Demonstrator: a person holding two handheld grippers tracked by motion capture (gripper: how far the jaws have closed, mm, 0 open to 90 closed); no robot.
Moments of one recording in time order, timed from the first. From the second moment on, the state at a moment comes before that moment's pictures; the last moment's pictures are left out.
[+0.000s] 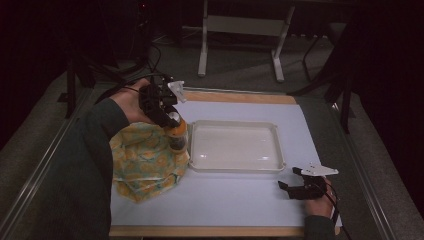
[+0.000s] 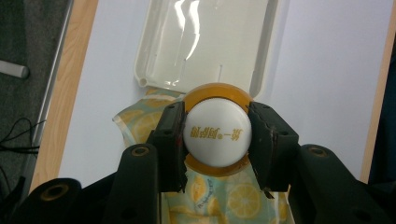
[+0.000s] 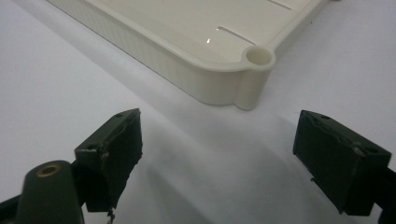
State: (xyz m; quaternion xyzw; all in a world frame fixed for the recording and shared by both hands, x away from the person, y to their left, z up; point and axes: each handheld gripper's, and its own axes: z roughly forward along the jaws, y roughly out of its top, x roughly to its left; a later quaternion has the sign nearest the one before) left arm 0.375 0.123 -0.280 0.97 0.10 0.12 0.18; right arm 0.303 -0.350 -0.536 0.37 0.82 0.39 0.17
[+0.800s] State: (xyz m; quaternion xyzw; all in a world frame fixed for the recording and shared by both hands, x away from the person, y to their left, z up) left arm 0.380 0.088 -0.279 0.98 0.07 0.11 0.16; right arm 0.303 -0.350 -0.536 0.37 0.82 0.40 0.17
